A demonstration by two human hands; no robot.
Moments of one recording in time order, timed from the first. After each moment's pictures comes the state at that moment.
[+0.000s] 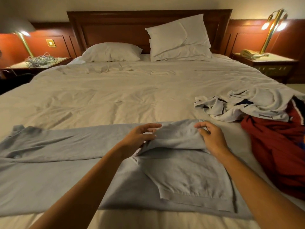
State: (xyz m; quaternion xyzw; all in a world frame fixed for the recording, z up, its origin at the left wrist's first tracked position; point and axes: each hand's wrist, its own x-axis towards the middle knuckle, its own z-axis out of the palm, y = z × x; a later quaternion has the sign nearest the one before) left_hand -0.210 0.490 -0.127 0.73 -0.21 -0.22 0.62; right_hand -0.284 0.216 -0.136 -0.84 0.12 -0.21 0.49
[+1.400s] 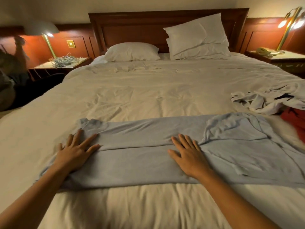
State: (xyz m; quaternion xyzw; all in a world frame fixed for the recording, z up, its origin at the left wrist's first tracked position) left_hand -0.209 0.907 -0.142 1.00 -0.01 -0.05 0.00; right_hand -0.297 0.503 -0.183 -0.99 0.02 -0.03 0.11
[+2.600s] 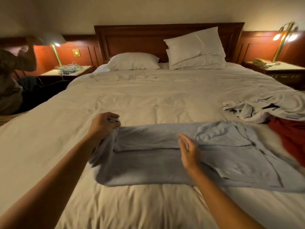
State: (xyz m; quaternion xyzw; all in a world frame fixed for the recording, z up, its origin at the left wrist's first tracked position) left_hand -0.218 0.780 -0.037 0.91 -0.05 0.08 0.40; right_hand -0.308 0.495 -0.156 -0.78 0.12 -0.26 0.55
